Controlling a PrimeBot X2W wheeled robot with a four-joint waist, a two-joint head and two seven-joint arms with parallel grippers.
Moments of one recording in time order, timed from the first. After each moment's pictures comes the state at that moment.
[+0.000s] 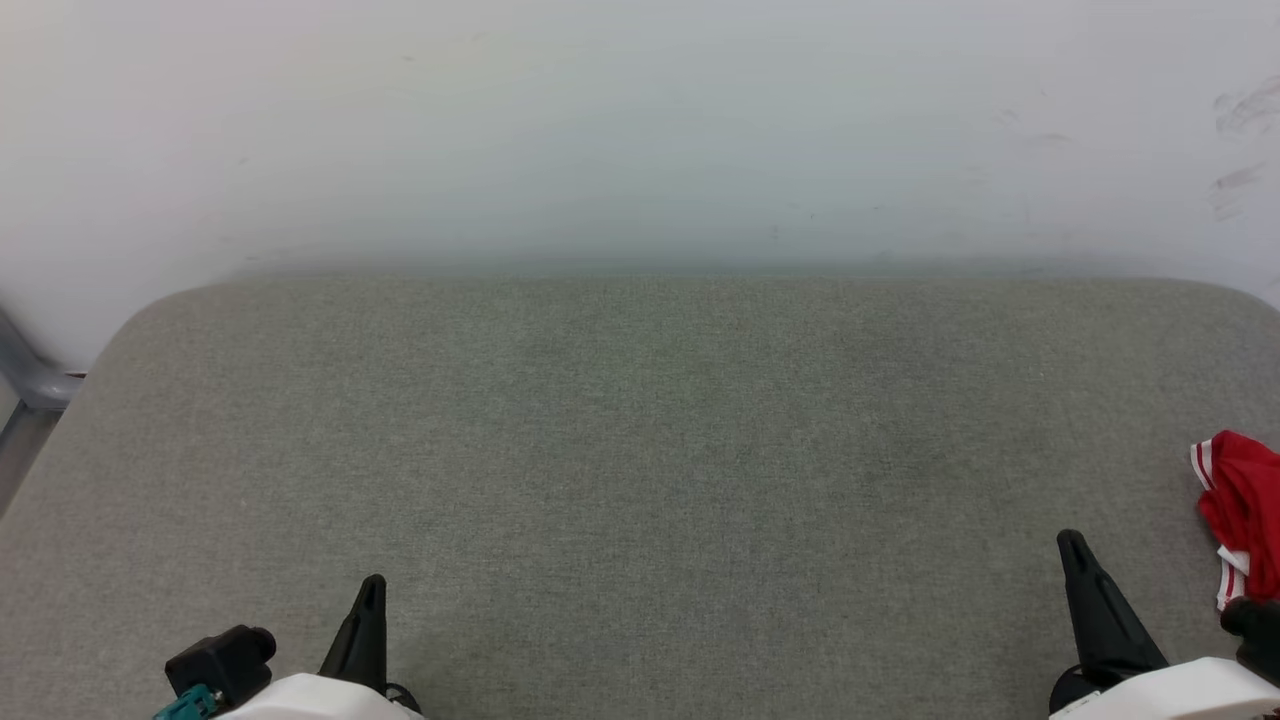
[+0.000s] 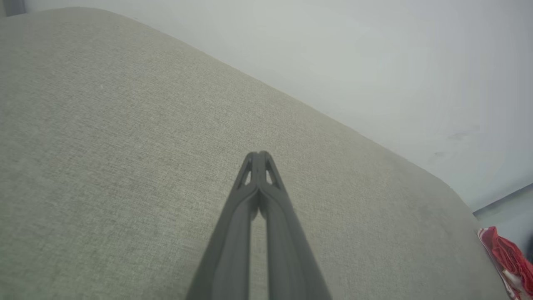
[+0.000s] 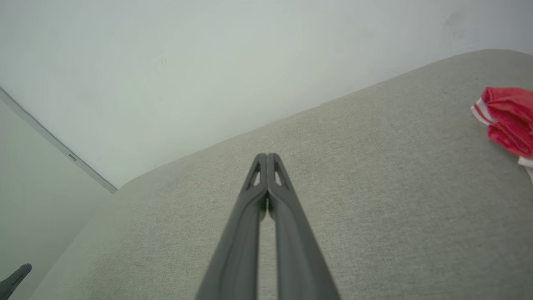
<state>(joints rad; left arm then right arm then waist) 0.07 0.22 -0.18 0.15 -0.73 0.07 -0.17 0.14 -0.06 -0.09 -0.04 0.53 0.13 0.02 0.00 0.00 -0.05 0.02</state>
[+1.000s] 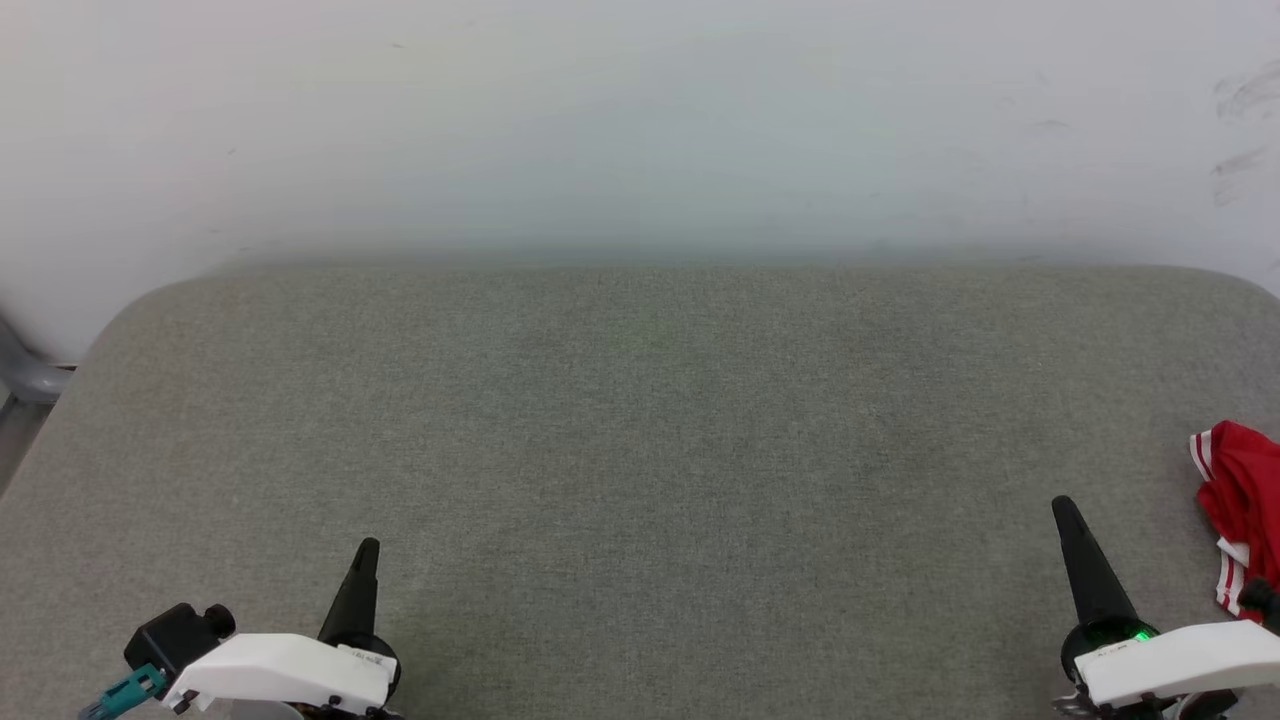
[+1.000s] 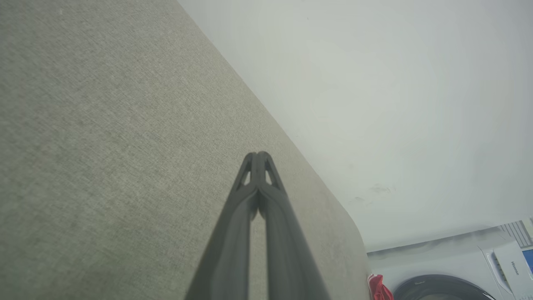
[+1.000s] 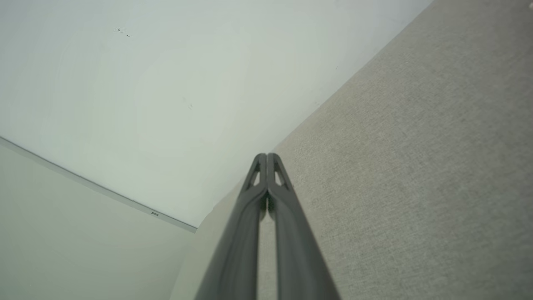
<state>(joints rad) 0.00 0.16 -0.06 0.19 -1.10 -0.01 -0.06 0.04 -0.06 -0.08 0.07 0.99 0.13 0.05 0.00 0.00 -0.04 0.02</state>
